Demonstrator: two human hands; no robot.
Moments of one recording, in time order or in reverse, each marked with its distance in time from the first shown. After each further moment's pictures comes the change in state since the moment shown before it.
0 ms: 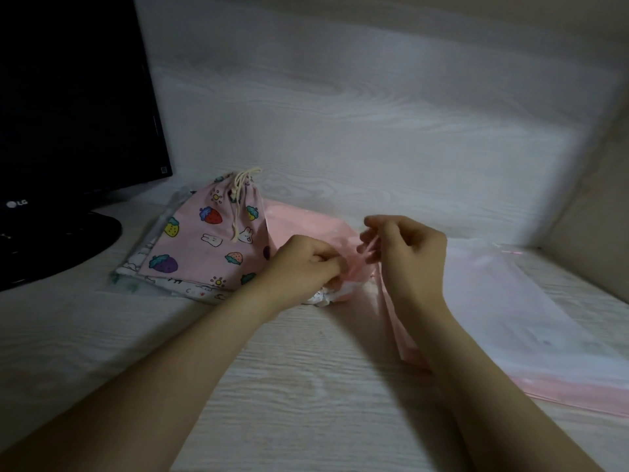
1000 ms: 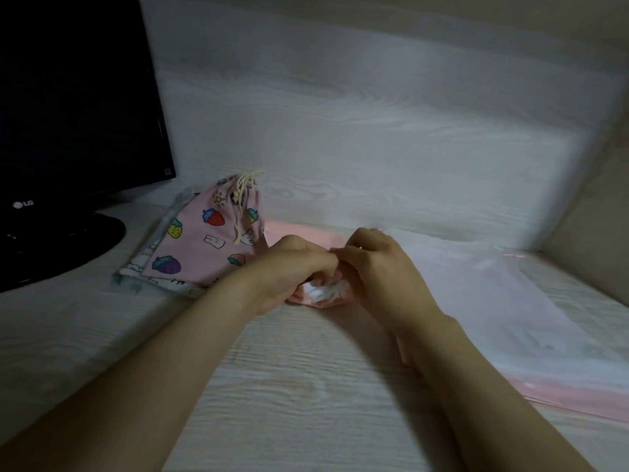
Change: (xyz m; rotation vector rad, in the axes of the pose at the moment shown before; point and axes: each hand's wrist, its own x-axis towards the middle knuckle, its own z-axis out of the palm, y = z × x) left_hand 0.001 0.006 -0.018 -0.206 -0.111 -0.144; right_hand 0.004 0.019 -0.002 -0.930 -0.471 -0.827
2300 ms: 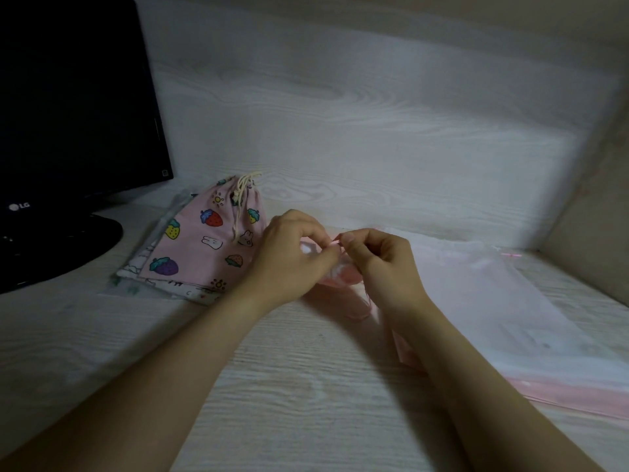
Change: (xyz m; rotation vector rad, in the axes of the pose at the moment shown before) left_hand 0.005 -0.005 0.002 0.451 0.441 0.522; right_hand 0.005 -0.010 -0.002 1.031 0.152 0.720
